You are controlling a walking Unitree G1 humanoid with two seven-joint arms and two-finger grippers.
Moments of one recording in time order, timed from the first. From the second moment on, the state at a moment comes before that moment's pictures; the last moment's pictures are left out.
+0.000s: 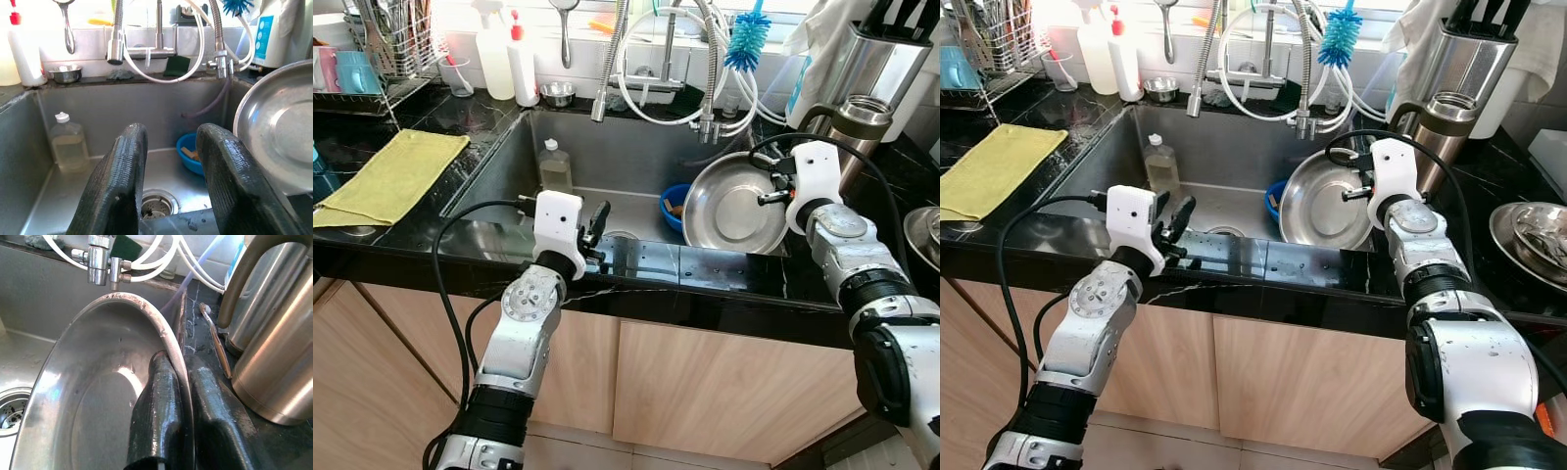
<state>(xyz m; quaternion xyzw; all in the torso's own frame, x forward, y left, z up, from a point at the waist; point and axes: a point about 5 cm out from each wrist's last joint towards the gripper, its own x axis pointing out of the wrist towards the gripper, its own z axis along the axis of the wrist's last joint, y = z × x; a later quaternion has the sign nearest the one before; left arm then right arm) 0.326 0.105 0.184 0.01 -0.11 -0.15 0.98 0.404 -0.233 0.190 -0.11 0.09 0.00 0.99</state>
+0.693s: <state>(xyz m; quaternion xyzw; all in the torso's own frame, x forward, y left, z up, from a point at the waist) 0.322 0.109 0.187 0.02 -0.11 -0.15 0.98 0.395 -0.231 0.159 -0.10 0.13 0.00 0.99</state>
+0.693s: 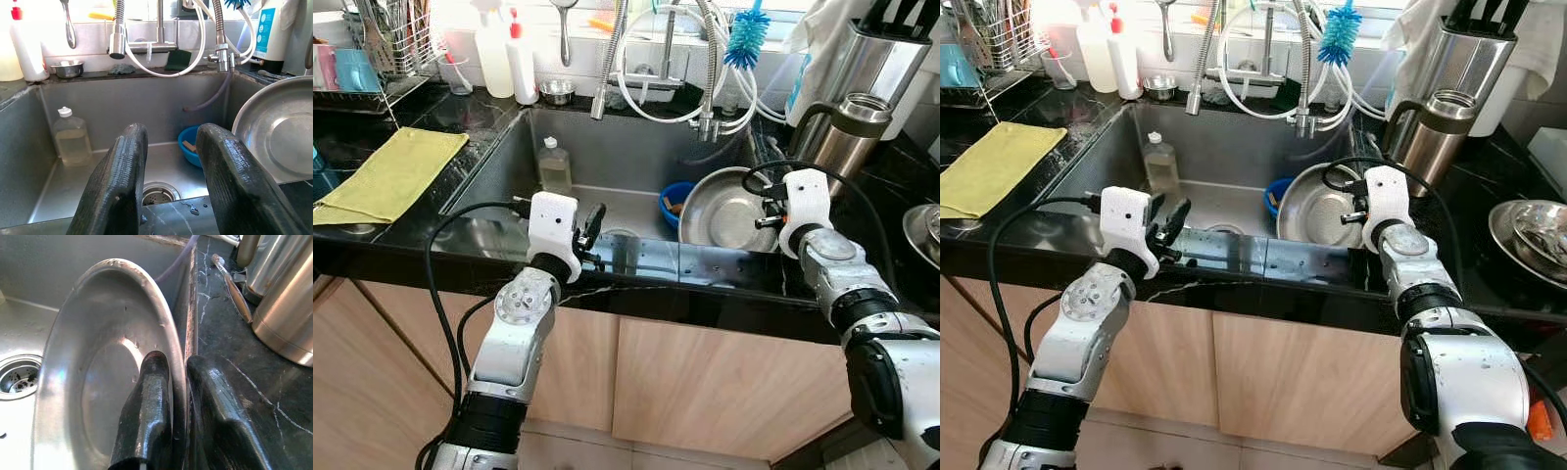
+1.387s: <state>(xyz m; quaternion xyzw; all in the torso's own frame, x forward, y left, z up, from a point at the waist) 0.321 0.108 0.187 0.02 -0.11 -0.15 0.98 0.393 -0.234 0.157 -0.08 0.12 -0.02 0.99</state>
